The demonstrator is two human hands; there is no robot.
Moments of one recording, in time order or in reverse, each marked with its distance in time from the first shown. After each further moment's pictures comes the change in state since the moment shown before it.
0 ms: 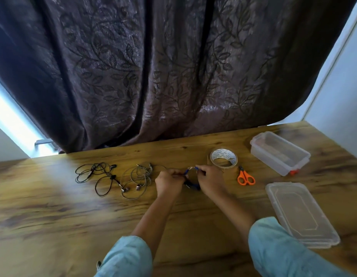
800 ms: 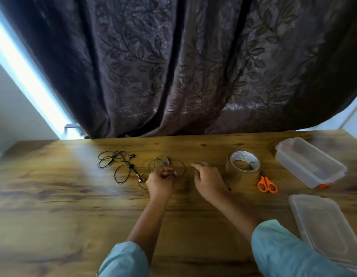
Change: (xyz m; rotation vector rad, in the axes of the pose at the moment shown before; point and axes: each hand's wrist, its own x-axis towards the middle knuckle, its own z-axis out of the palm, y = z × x) left_hand -0.003 -0.030 -0.044 -0.159 0.300 -0.028; right_hand 0.000 -0.028 0.025 -0.289 -0.157 -0.324
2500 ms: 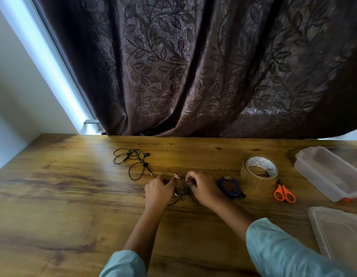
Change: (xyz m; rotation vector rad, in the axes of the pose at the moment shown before) left_hand 0.015 -0.030 -0.036 0.504 -0.093 -0.017; right_hand 0.012 -0.024 0.037 0.100 -0.218 -0.081
